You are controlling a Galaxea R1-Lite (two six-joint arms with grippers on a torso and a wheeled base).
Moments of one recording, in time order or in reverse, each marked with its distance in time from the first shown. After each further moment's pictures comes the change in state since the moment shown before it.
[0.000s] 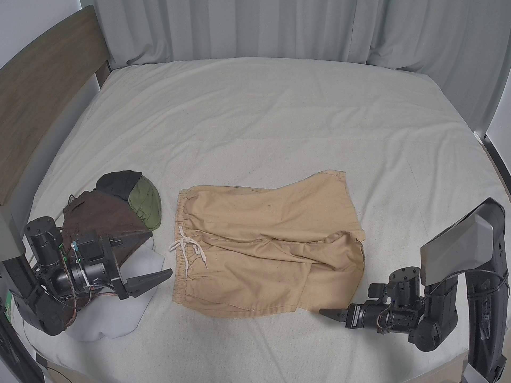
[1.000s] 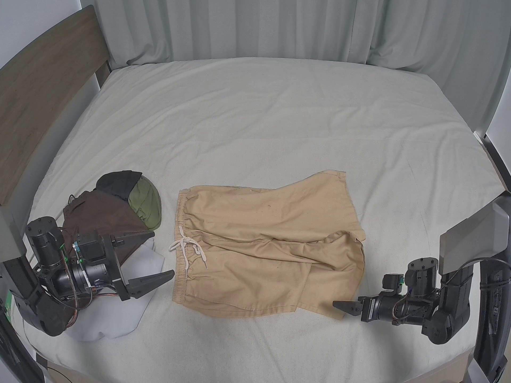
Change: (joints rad) left arm -0.013 -0.001 0.000 0.000 0.000 -0.001; right arm -0.101 -0.072 0.042 0.000 0.039 -0.182
